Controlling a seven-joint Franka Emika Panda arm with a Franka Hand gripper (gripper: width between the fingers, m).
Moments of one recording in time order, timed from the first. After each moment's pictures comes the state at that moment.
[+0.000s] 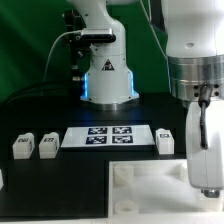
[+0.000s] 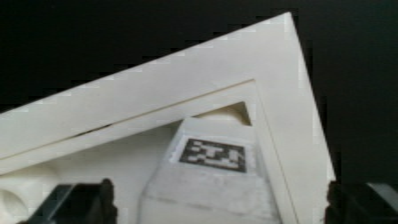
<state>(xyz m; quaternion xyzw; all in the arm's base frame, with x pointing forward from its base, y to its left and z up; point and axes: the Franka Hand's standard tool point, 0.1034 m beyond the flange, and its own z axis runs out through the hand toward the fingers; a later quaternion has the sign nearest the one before) 0.635 0.118 0.071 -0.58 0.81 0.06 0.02</state>
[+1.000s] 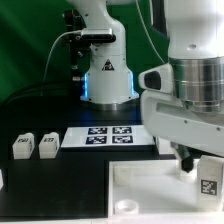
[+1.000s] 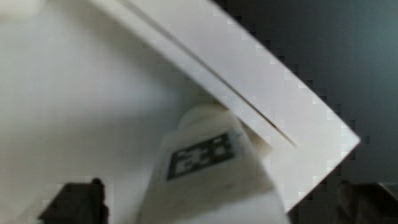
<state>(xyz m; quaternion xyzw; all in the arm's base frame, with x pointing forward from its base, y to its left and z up) 0.633 0.116 0.068 -0.95 0.31 0.01 0.04</state>
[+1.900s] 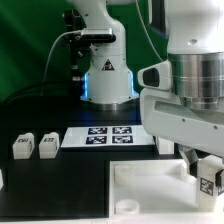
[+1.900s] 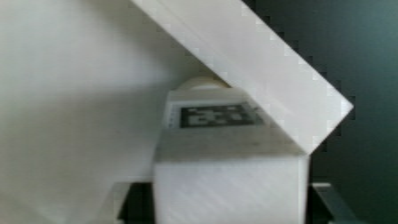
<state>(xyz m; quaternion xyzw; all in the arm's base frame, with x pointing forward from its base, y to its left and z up) 0.638 0.112 0.070 -0.87 0.49 0.00 0.04</state>
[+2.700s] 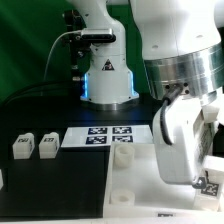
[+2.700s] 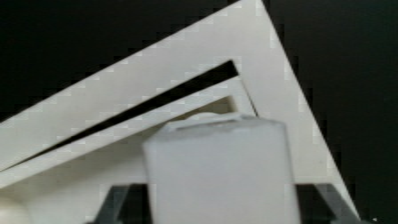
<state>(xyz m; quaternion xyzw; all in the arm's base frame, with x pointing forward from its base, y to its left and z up) 0.633 0.105 0.072 -0.52 0.85 0.07 0.07</state>
